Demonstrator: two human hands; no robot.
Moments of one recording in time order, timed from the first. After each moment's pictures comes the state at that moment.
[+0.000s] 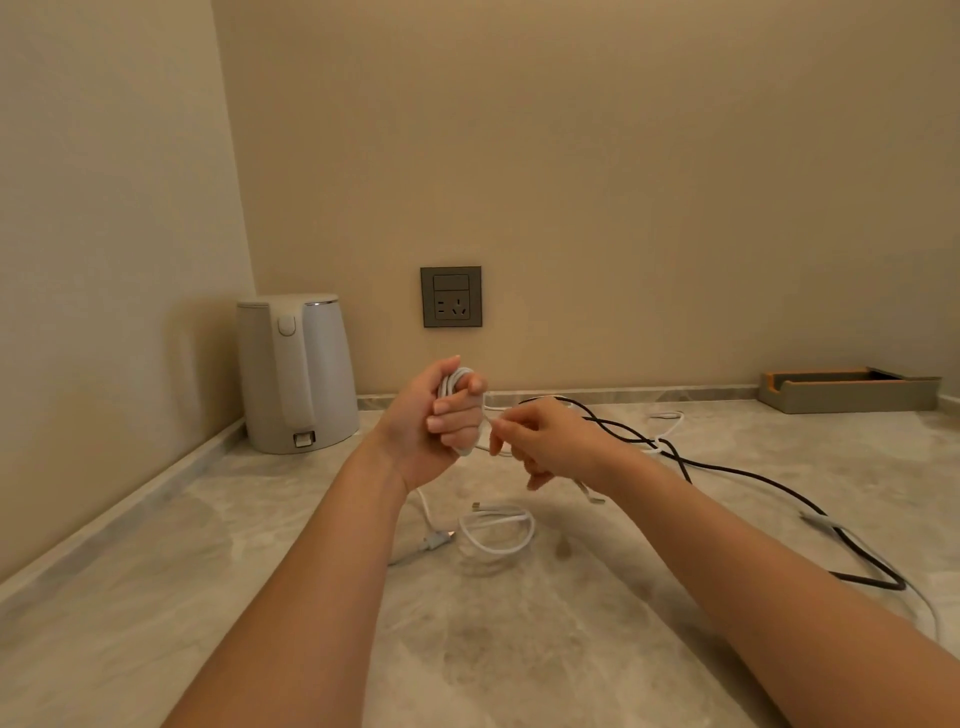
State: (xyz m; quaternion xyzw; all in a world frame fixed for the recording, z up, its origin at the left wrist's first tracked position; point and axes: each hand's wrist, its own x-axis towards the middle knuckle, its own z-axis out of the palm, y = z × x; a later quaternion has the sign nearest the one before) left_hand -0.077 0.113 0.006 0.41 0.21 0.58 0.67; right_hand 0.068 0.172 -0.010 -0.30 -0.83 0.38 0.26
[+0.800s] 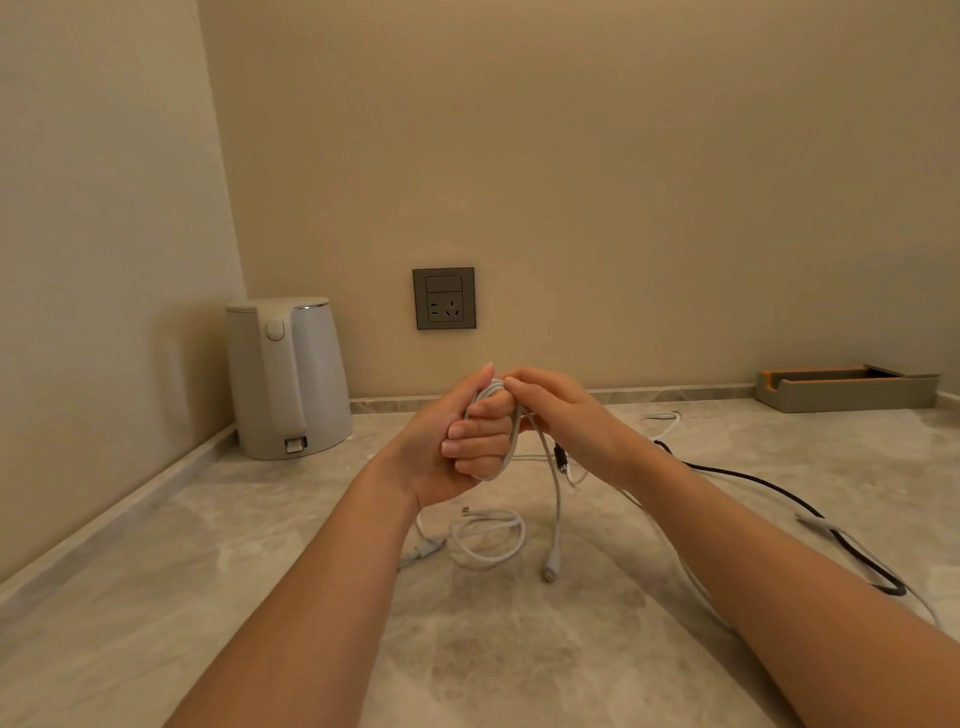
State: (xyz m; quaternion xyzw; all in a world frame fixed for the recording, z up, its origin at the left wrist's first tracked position) left_hand -0.059 0.114 0.001 0.46 0.16 0.44 0.75; right_hand 0.084 0.174 0.002 -0.16 -0.81 0.41 0.38
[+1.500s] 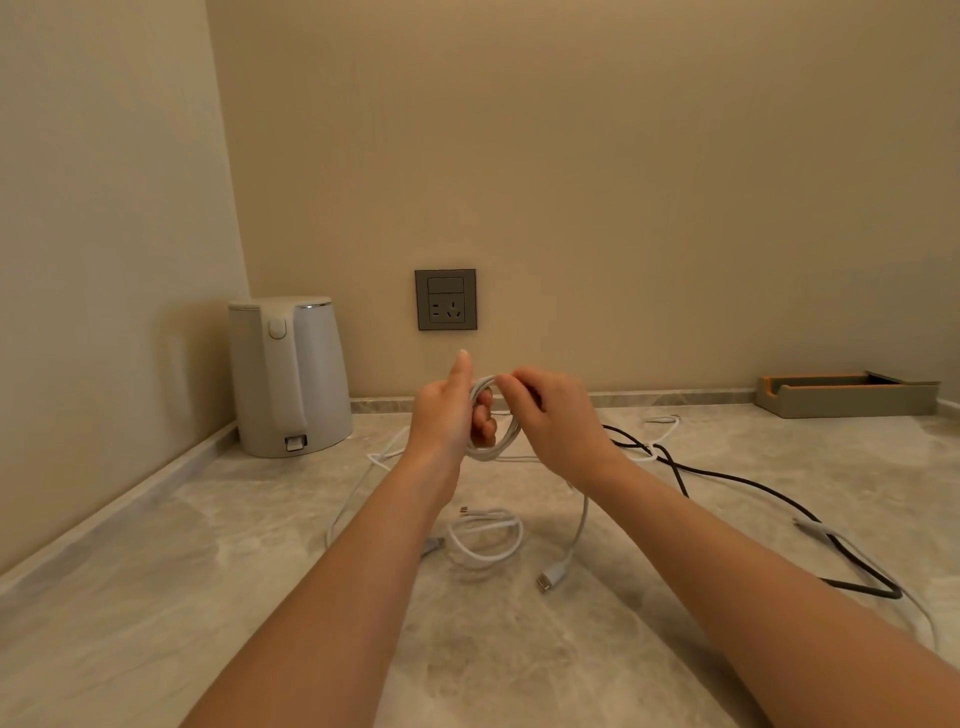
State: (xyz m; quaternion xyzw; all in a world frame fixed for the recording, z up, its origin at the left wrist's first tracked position) left_hand -0.034 0.119 0.002 0.41 0.50 0.70 0.32; right_hand 0.067 0.176 -0.006 -0.24 -0.82 0.12 0.50
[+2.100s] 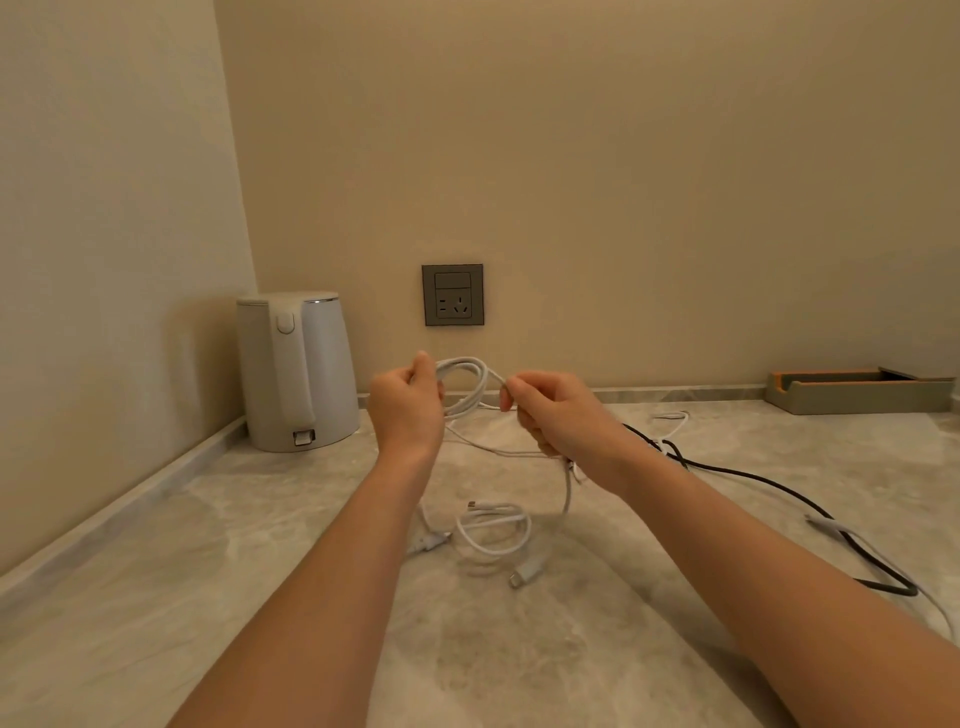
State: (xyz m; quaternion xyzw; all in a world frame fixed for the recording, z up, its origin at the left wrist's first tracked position) left_hand -0.060 0.119 0.002 0.37 0.59 0.72 0.05; right_hand 0.074 0.165 0.002 -0.27 -0.77 0.42 0.39
